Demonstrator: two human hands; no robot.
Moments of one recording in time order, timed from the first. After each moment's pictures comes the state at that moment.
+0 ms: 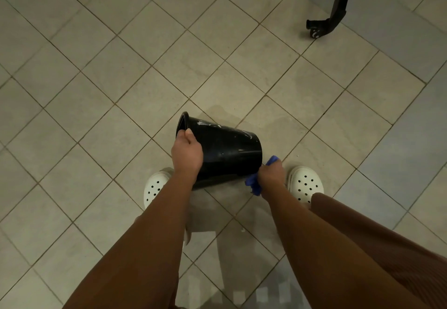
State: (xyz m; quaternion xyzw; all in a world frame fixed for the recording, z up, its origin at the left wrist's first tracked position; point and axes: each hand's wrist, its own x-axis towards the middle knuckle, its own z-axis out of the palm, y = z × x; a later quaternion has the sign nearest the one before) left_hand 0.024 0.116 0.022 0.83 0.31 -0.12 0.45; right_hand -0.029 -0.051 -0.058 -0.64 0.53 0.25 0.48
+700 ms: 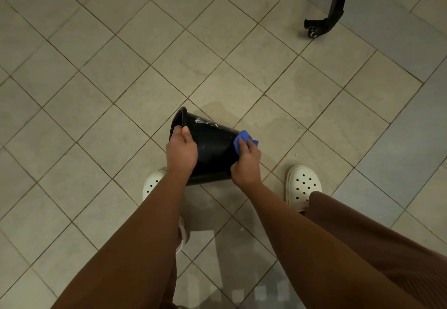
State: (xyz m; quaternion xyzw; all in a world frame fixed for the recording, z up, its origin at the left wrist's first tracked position) left_hand 0.025 0.126 0.025 0.86 0.27 -0.12 0.42; right_hand -0.019 -0.011 -0.014 -0.86 0.20 0.23 0.41
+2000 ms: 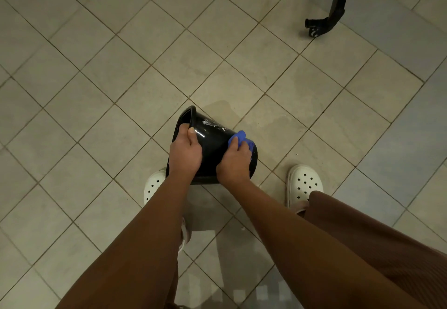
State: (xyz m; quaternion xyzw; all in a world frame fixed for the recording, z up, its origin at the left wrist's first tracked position) left_hand 0.020 0.122 0.027 0.89 0.22 -0.11 0.39; right_hand -0.005 0.024 -0.004 -0.89 0.20 0.26 0.31
